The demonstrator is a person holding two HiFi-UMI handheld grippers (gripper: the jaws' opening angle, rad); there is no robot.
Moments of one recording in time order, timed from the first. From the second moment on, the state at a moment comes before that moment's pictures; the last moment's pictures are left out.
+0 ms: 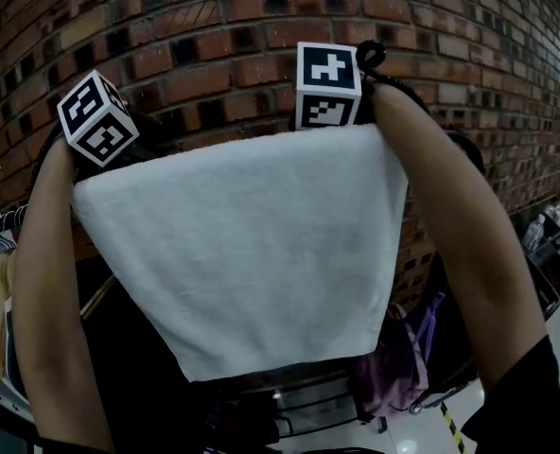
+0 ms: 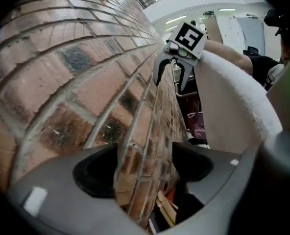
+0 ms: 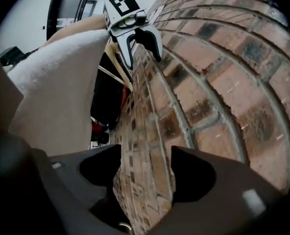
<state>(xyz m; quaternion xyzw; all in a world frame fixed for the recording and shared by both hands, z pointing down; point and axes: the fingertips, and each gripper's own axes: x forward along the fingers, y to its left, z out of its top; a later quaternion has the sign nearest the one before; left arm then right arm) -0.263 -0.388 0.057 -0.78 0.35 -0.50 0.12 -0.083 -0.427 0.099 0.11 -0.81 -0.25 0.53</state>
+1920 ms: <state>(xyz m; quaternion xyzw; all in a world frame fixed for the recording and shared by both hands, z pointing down) -0.082 -0.165 0.258 -0.73 0.61 0.02 0.29 -0.057 -0.176 0.263 0.41 -0.88 -0.21 -0.12</state>
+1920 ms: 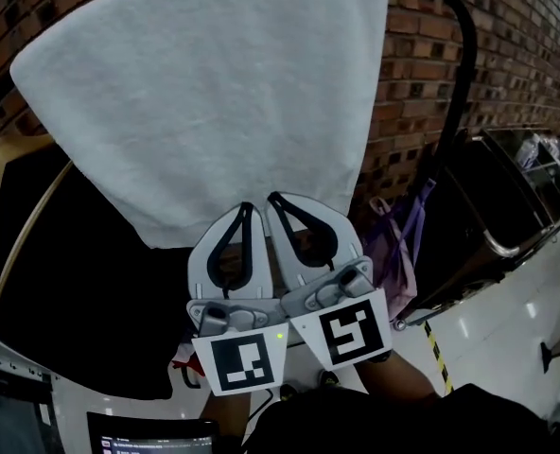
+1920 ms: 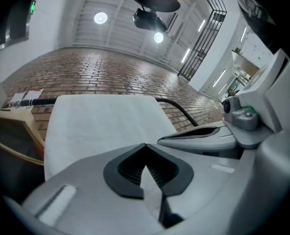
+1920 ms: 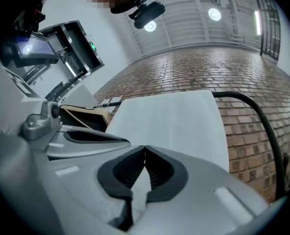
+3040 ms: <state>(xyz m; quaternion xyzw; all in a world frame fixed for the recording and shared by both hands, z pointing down) -0.102 -0.160 0.265 -0.73 0.63 0.03 0.27 -0.063 -0.174 0.276 0.44 -0.86 -0.23 -0.09</state>
